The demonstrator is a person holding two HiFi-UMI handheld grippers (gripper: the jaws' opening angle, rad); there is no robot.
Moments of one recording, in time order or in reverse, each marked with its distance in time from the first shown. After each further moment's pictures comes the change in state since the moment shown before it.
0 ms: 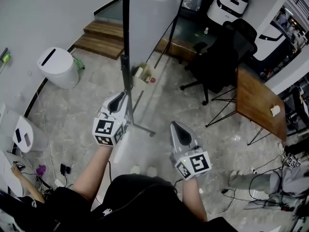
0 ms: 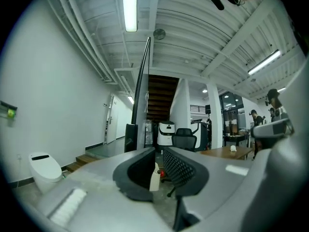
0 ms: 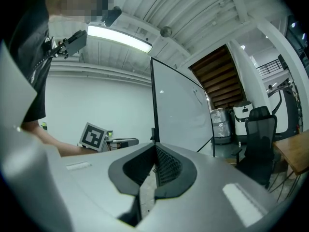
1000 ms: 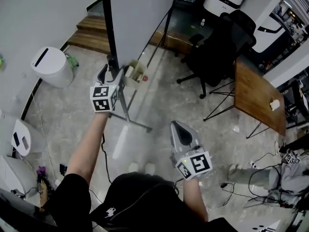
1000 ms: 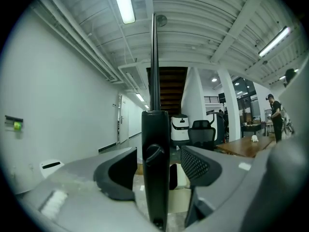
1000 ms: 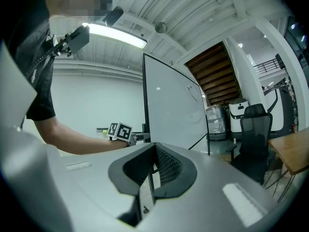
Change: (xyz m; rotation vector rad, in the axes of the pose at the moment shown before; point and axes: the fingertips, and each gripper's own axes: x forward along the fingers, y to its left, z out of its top) left arm 0.124 0.088 -0.007 0.057 0.054 0.151; right arm 0.003 -0.039 -0.009 0.012 0.042 -0.040
